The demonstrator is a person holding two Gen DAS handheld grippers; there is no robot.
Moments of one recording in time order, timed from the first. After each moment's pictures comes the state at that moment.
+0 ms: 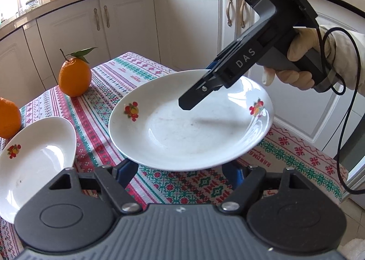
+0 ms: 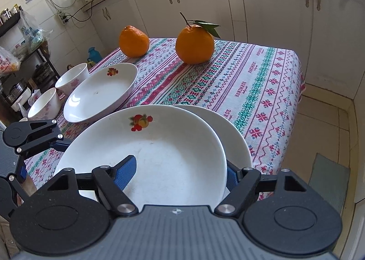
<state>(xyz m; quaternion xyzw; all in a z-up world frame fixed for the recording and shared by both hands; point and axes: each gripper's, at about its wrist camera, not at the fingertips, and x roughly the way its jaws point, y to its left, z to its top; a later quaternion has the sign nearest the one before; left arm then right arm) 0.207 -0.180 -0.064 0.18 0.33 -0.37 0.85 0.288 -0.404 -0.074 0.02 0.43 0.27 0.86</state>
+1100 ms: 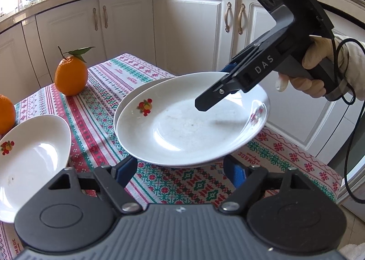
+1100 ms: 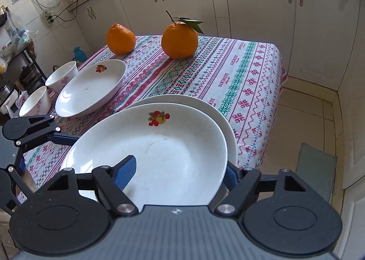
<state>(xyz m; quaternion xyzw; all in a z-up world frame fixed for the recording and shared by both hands) 0.211 -0.179 -0.066 0.15 0.33 -0.38 0.85 0.266 -0.411 -0.066 0.02 0.44 0.23 0.87</state>
